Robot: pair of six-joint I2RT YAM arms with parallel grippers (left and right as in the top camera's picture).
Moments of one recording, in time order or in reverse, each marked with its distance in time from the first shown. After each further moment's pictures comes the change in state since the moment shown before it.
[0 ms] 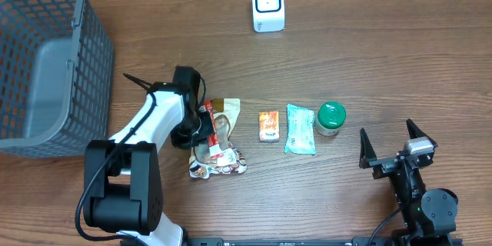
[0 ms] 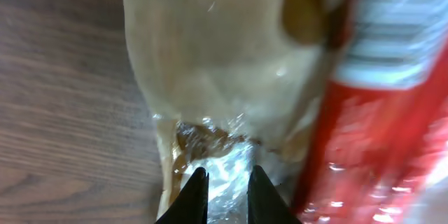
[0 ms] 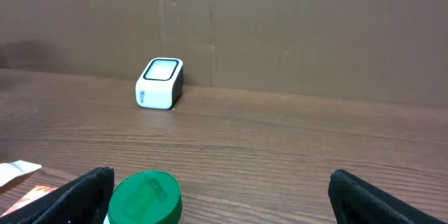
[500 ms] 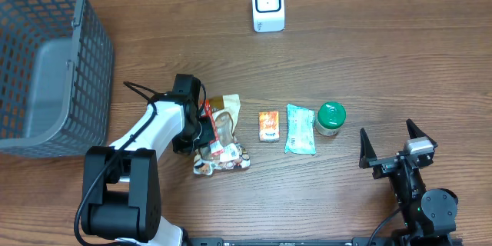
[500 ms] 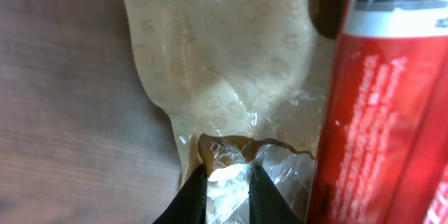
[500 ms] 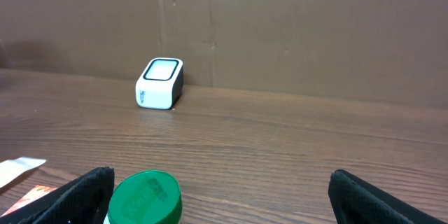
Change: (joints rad) left arm -0.001 -0.039 -0.100 0.137 0.000 0.000; right arm 0.000 0.000 0.000 0.000 0.000 0.001
